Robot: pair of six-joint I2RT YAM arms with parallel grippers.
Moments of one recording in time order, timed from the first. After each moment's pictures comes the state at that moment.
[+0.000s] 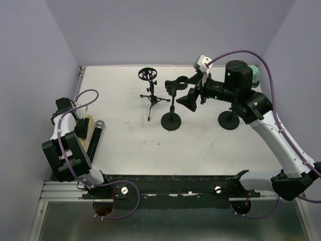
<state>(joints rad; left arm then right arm) 0.46 1.52 0.95 -0.68 -0.01 0.50 0.58 1.27 1.54 -0.53 -0.49 -0.24</state>
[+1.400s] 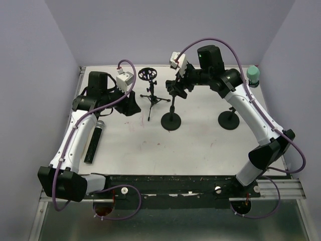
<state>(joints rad) -0.16 1.26 1.31 -0.78 0.70 0.19 0.57 1.66 1.87 -0.74 -0.45 -0.57</state>
